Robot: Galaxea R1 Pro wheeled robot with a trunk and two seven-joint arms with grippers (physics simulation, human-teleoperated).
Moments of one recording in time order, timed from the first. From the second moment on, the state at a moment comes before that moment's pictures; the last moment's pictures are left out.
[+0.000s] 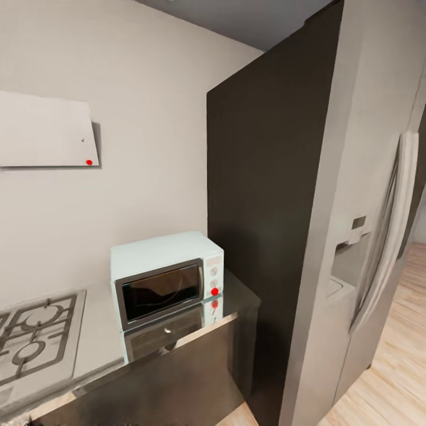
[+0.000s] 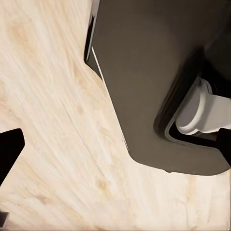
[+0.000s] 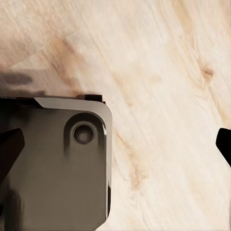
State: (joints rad) left arm 0.04 0.06 0.29 -0.02 -0.03 0.32 -0.03; right arm -0.12 -0.08 -0.61 0.07 0.65 -0.15 -0.05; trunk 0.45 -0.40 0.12
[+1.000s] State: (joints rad) left arm 0.04 0.05 0.29 -0.02 -0.03 0.30 -0.04; right arm -0.12 -0.08 -0.61 0.07 0.64 -0.14 -0.10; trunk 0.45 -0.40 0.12
